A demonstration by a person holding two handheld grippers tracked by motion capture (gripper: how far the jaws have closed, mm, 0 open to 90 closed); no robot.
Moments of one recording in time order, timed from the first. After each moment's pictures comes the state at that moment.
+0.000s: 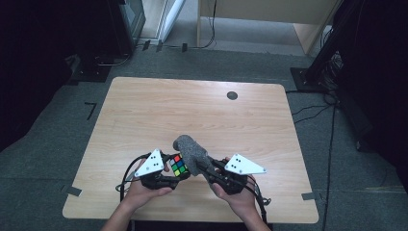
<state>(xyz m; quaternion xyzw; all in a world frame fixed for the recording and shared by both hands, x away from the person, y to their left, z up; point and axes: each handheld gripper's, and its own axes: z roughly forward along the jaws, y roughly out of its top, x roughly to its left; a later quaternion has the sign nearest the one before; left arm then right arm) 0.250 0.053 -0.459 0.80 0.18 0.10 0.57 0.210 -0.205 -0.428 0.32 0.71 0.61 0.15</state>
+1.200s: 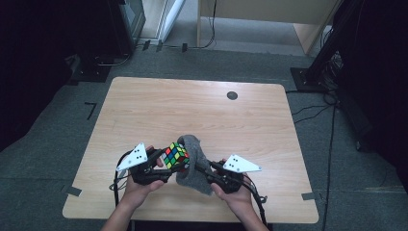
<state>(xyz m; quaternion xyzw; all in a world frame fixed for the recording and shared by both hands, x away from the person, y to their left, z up) 0.255 0.076 -0.446 0.72 0.23 0.07 0.65 0.221 -0.202 -0.459 0.33 0.71 0.61 0.11</state>
